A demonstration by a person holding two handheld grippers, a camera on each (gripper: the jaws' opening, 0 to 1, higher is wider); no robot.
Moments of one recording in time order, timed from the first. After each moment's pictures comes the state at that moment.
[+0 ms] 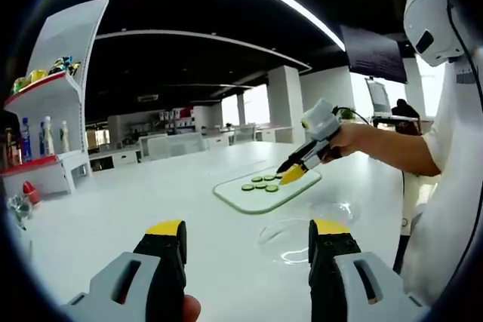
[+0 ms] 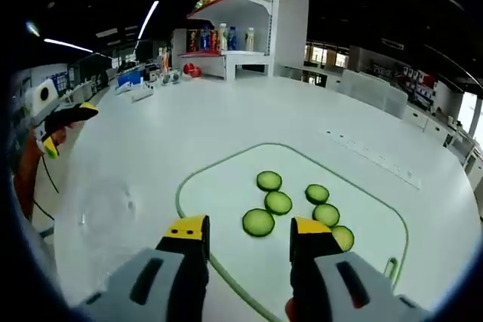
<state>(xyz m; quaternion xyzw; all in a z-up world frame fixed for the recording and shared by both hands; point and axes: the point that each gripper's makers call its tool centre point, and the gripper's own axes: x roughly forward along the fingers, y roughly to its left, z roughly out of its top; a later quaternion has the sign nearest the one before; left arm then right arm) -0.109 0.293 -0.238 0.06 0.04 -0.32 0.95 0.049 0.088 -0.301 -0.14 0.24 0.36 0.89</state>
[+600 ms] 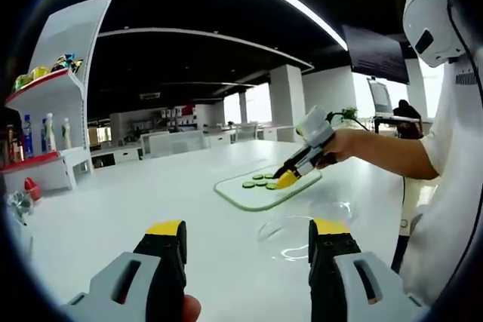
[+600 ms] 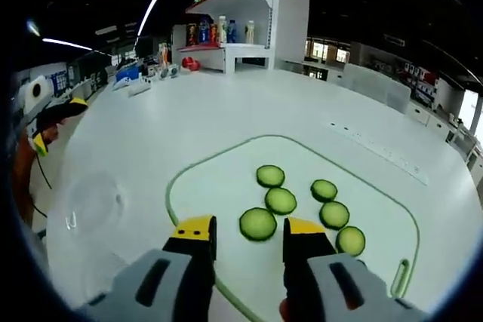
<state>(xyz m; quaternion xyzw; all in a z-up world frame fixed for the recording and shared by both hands) -0.112 0.296 -0.241 0.05 0.04 -0.31 0.95 0.059 0.095 -0.320 -0.14 0.25 0.36 0.89</state>
